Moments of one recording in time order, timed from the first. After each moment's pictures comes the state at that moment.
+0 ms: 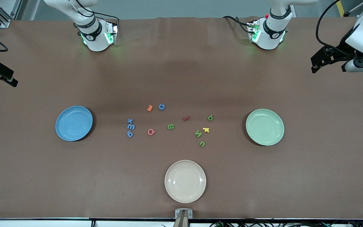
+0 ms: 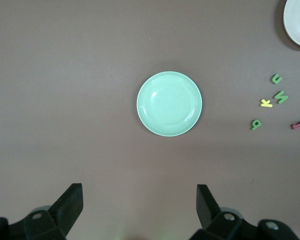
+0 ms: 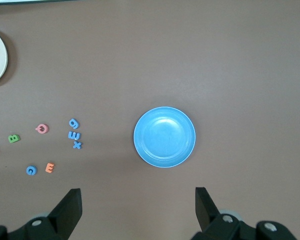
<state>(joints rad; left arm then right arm) -0.09 -0.10 -0.06 -1.62 0.03 1.54 -0.16 0.03 0.00 -0.08 -1.48 0.03 1.54 -0.01</state>
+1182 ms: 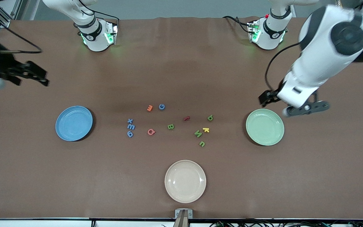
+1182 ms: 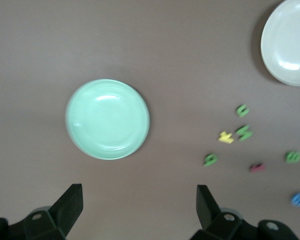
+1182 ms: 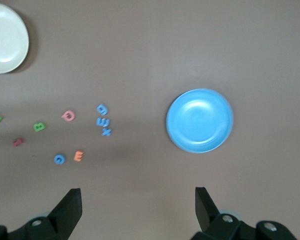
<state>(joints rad) -0.14 0.22 -0.26 -1.60 0.03 1.81 -0.63 0.24 0.04 -0.08 -1.48 0.04 1.51 0.24</state>
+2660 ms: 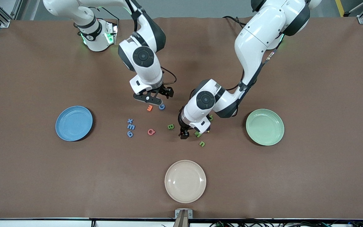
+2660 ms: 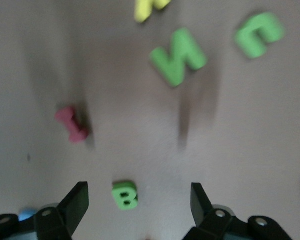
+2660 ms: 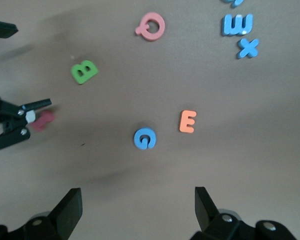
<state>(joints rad) -0.53 0.90 -0.27 -1.38 -0.09 2.48 -2.28 0.80 0.35 -0.08 -1.95 0.11 2.25 0.94</state>
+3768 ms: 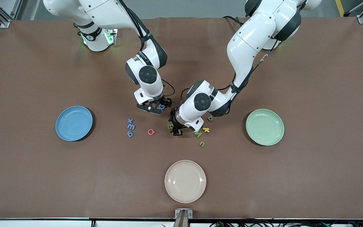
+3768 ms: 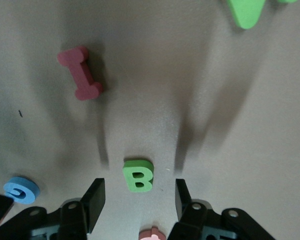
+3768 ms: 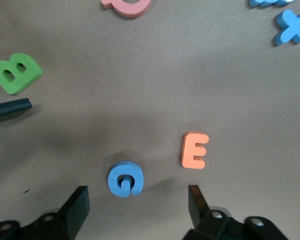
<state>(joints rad) -0.57 0.99 -0.27 -1.33 -0.19 2.57 -2.29 0.80 0.52 -0.08 -1.98 0.12 2.44 0.94</state>
